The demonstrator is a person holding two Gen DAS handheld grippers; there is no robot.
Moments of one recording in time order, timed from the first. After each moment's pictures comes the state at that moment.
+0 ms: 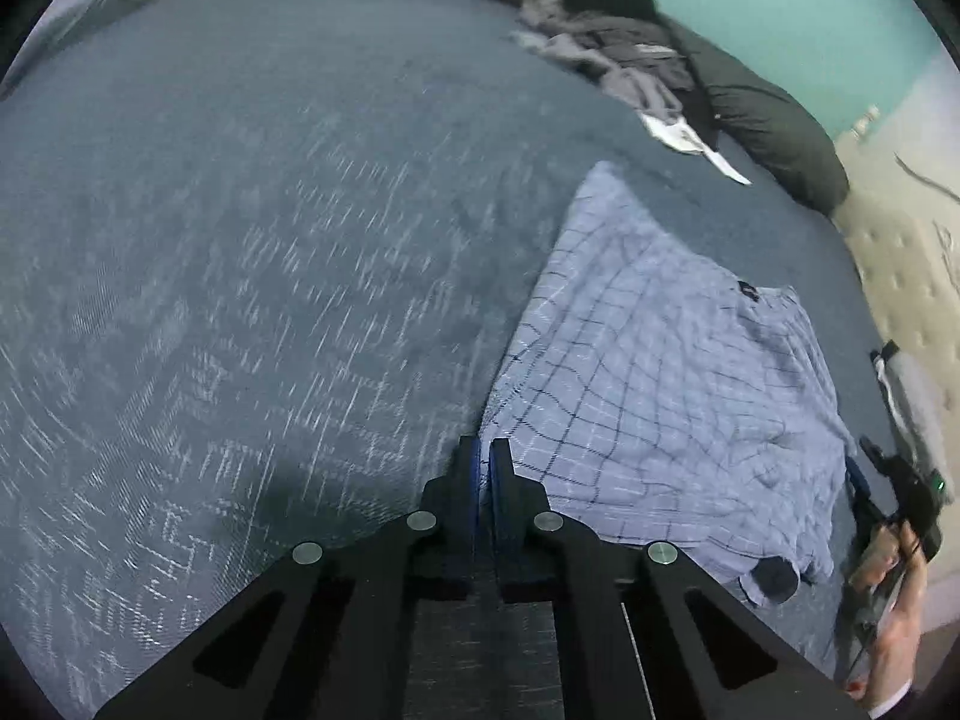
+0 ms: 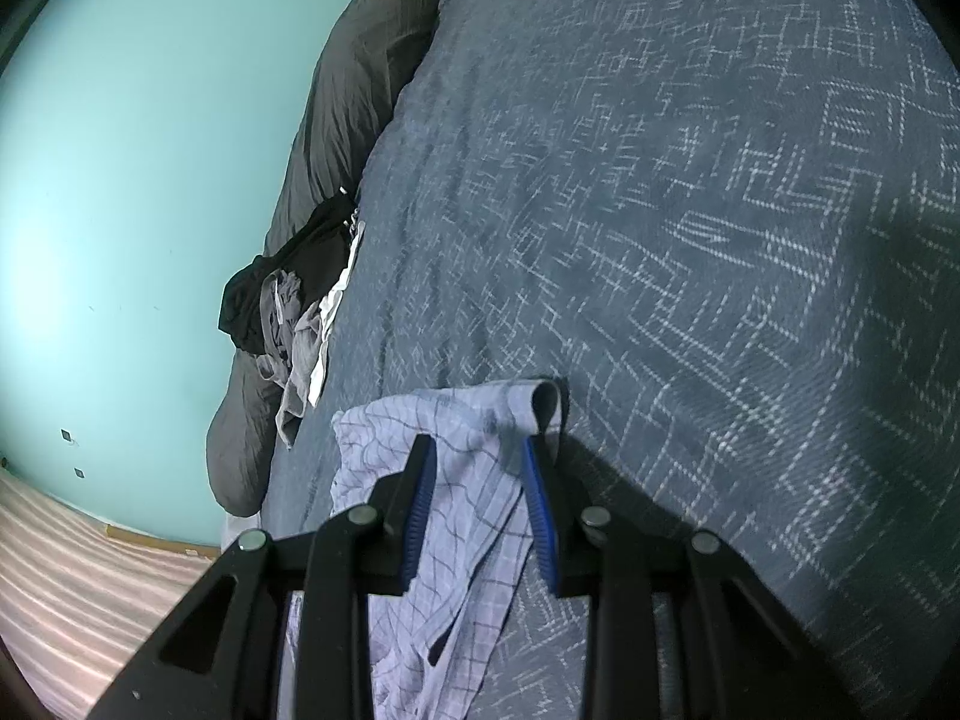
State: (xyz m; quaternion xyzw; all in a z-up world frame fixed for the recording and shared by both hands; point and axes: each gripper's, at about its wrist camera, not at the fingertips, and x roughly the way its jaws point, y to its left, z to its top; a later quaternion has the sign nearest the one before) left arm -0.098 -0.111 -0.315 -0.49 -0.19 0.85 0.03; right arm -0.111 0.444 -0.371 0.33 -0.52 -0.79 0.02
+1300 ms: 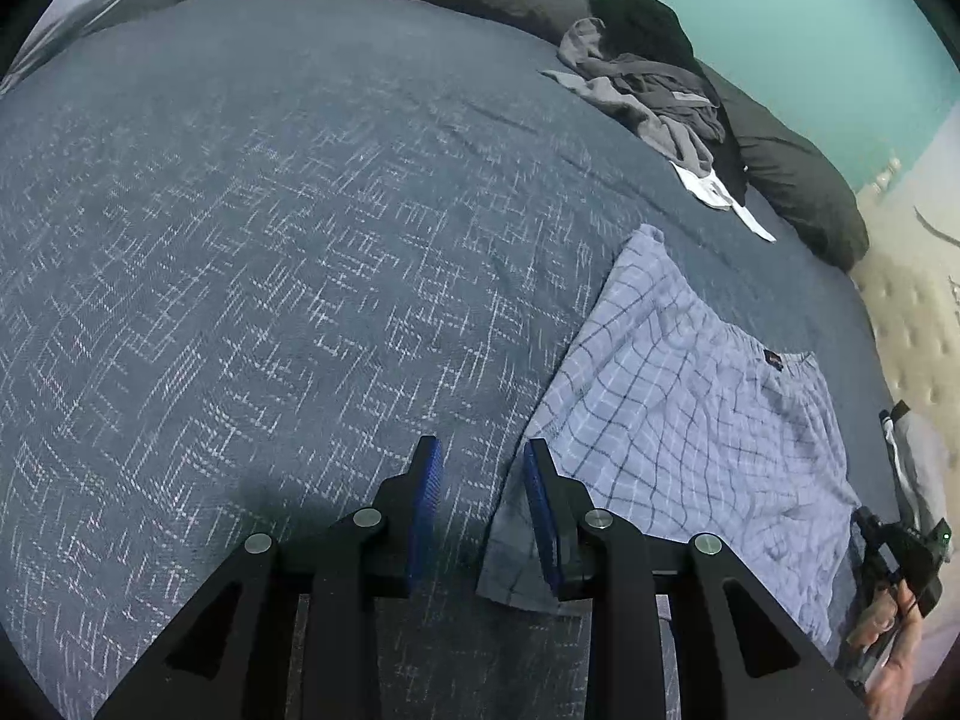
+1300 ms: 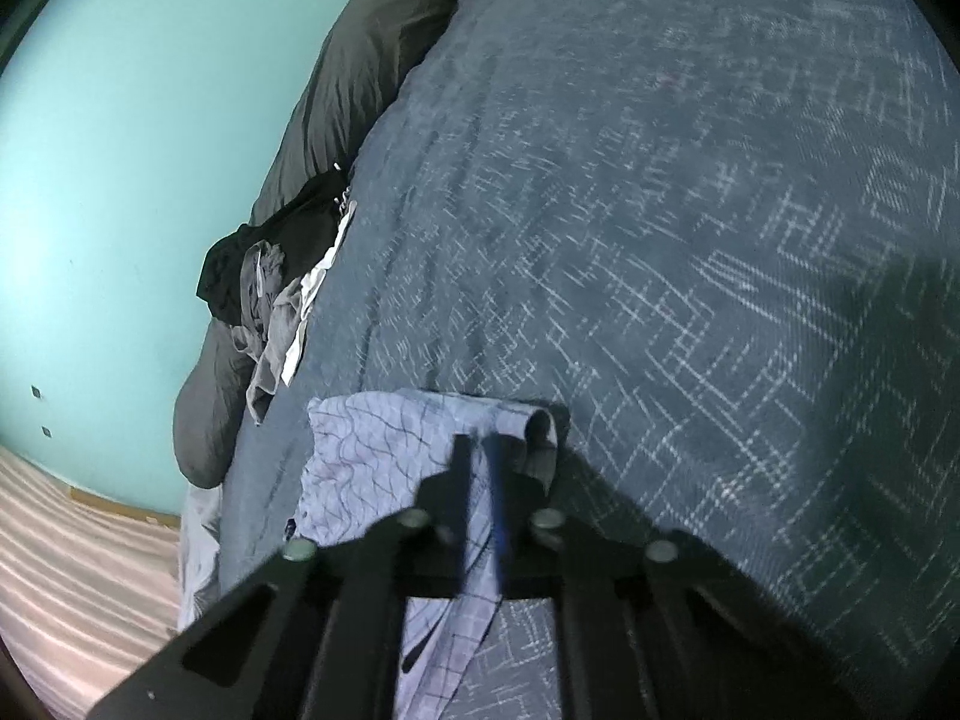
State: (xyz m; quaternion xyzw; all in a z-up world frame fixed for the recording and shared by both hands) left arm -0.115 -0.120 -0.316 -0.45 -0.21 0.87 -0.01; right arm -0.125 0.440 -0.360 0.36 -0.46 -0.82 0.00
